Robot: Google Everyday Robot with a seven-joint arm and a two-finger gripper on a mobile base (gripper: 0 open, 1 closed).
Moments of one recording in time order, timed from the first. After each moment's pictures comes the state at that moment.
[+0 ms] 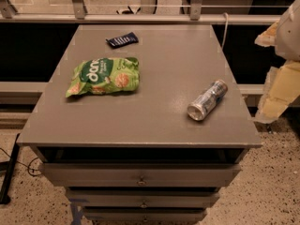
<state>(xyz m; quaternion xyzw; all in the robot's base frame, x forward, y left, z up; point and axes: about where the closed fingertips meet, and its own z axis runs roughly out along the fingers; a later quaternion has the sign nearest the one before) 0.438 -0.216 0.978 -0.60 0.78 -0.04 0.16</state>
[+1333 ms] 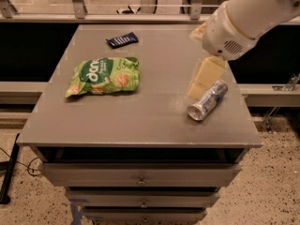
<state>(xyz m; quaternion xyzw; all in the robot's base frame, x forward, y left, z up) 0.514 -0.103 0.950 -0.64 0.72 0.06 0.27</state>
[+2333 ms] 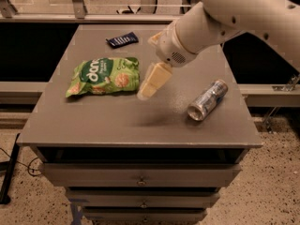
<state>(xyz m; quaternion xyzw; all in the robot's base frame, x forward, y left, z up) 0.572 0.002 0.910 -0.64 0.68 0.14 0.35</state>
